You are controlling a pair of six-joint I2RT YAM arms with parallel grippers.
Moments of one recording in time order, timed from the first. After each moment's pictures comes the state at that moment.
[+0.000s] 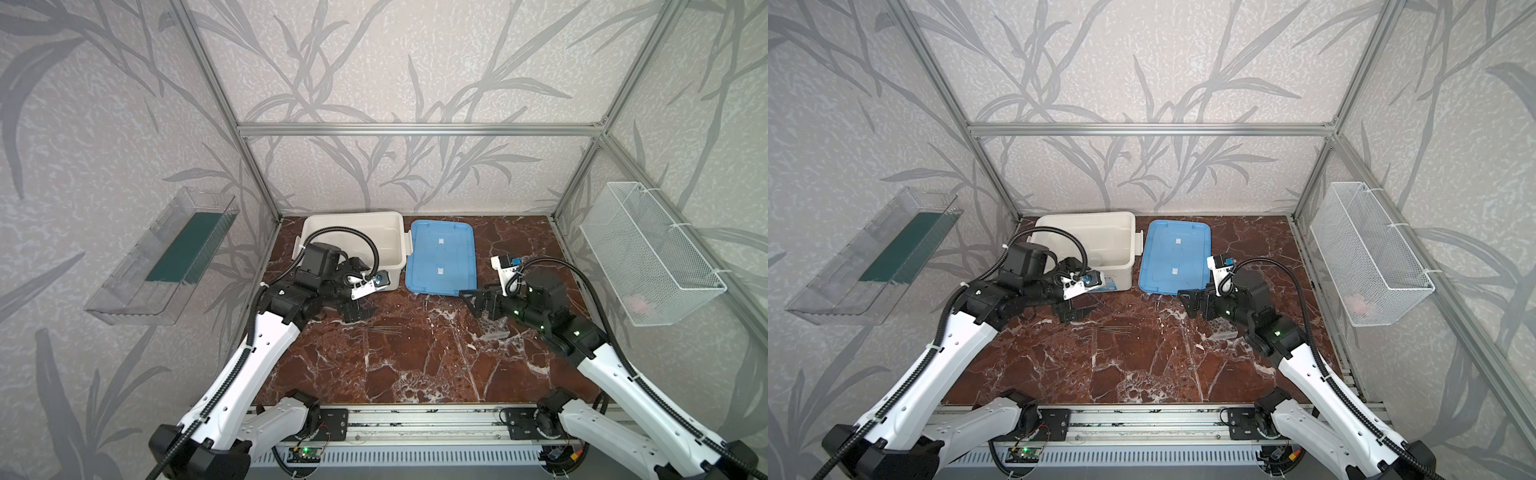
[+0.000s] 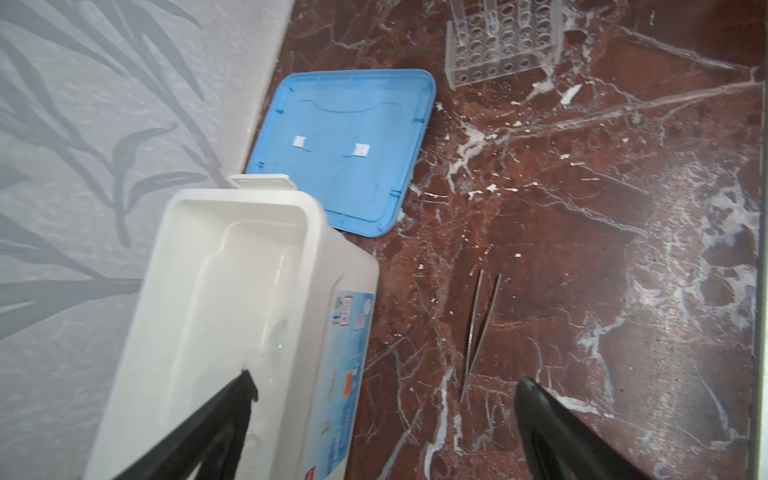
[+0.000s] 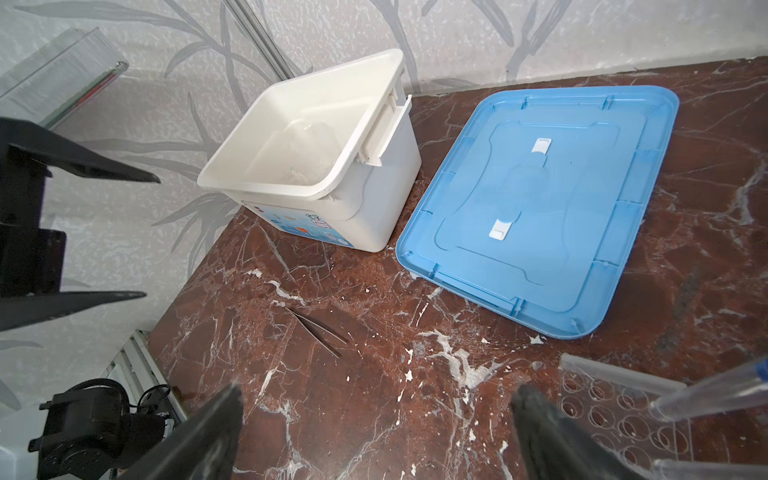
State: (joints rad) left arm -0.38 1.07 1.08 -0.86 0.34 0.97; right arm 0.49 0.86 0.76 -0.35 -0.26 0.38
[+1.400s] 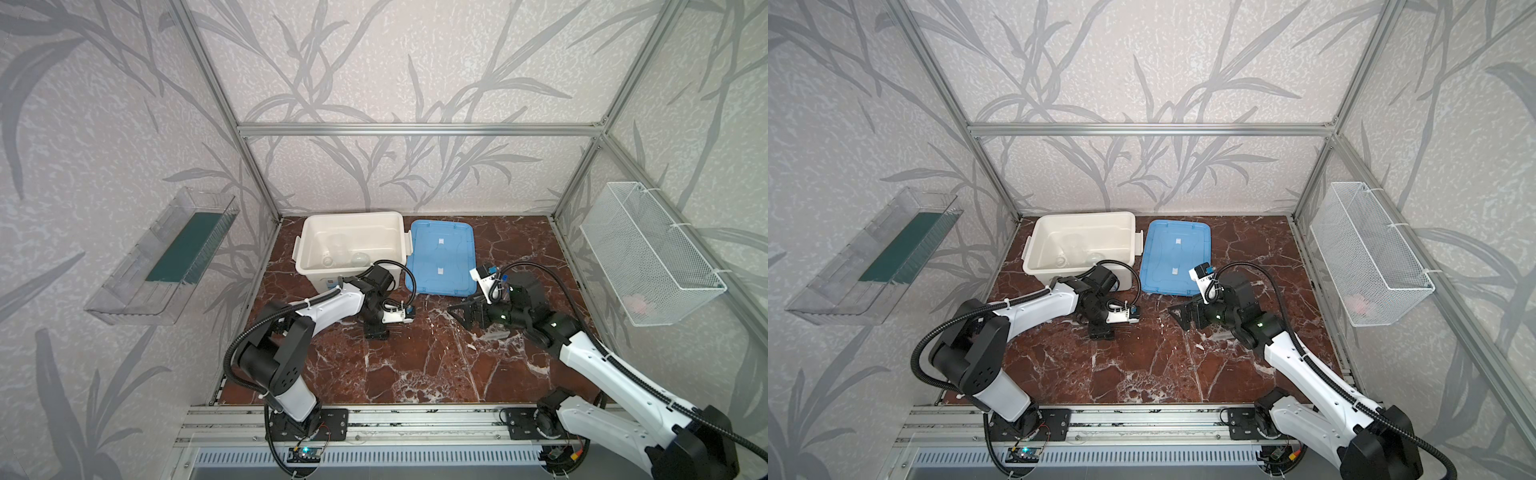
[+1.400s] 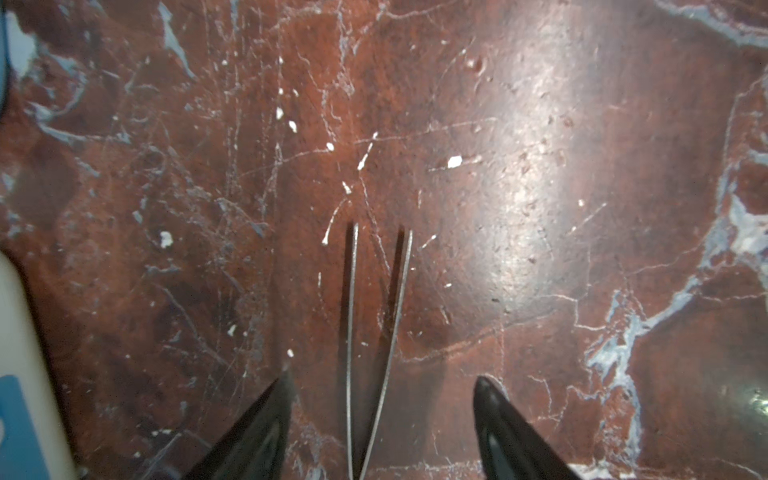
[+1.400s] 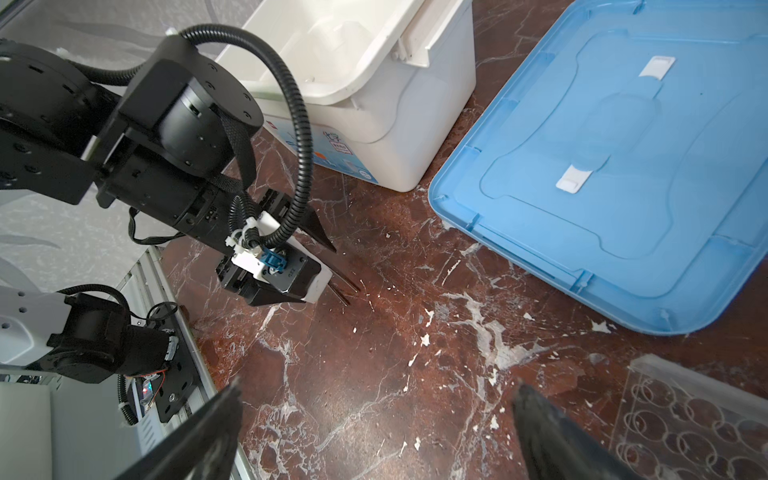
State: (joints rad) left arm -0.53 1.66 0.98 -0.73 0.20 0.96; right arm 0.49 0.98 0.68 -0.27 -0.42 0.26
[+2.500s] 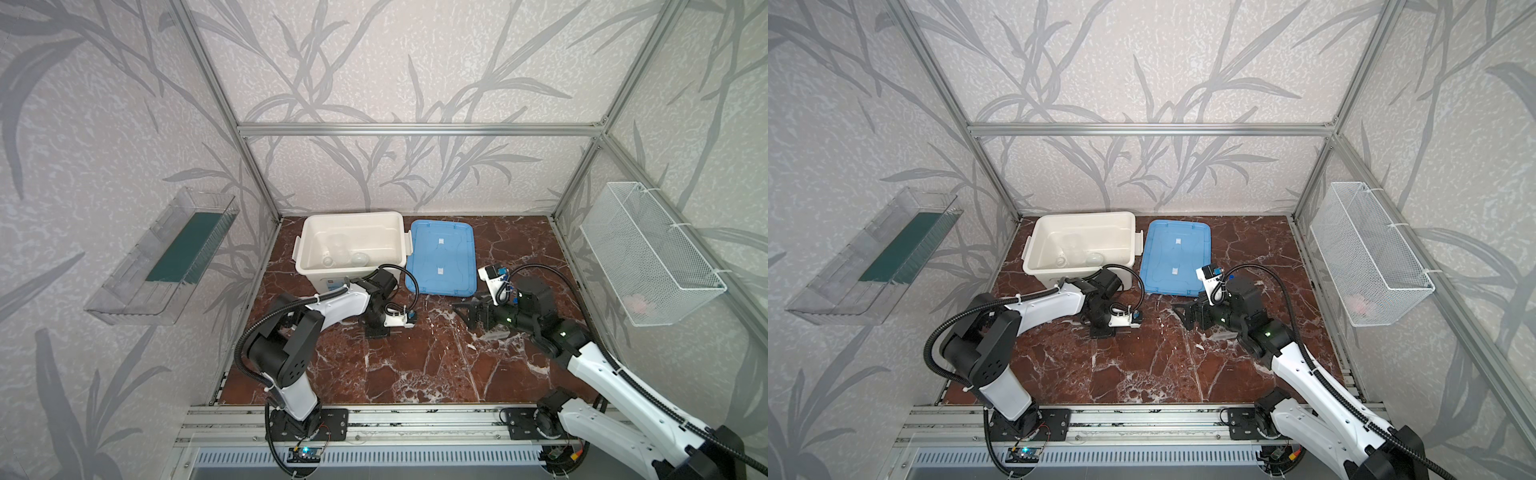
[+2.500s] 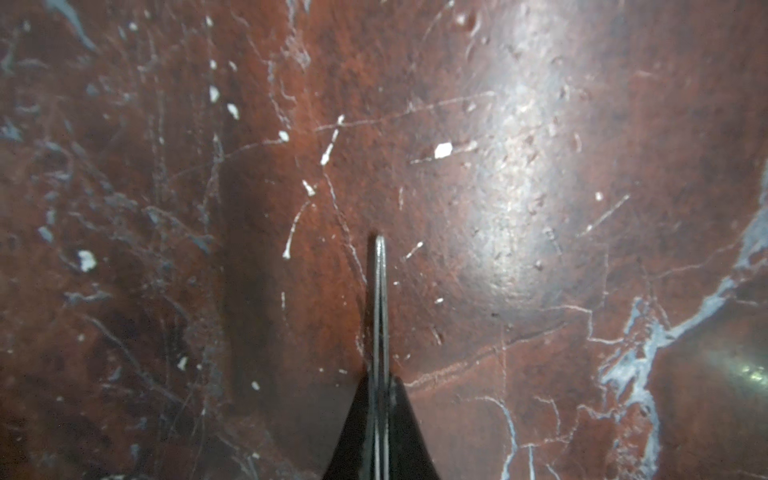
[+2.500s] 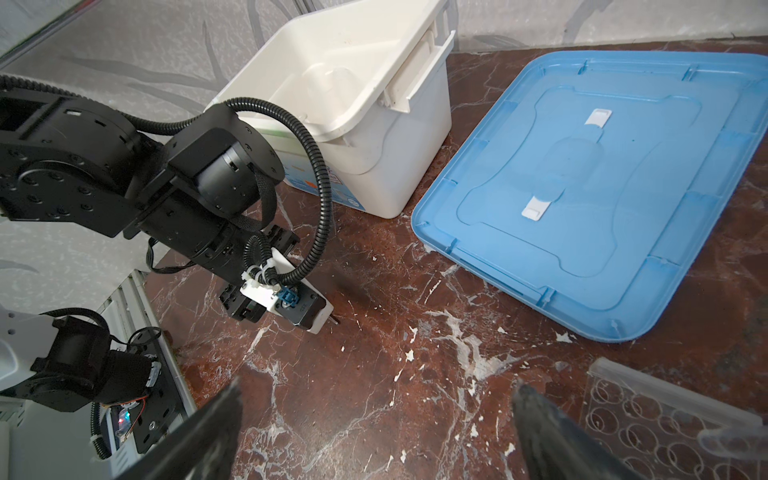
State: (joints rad) left arm -0.56 1.71 0.98 -0.72 0.17 0.97; right arm 0.49 0.89 0.65 -0.25 -0.36 0.27
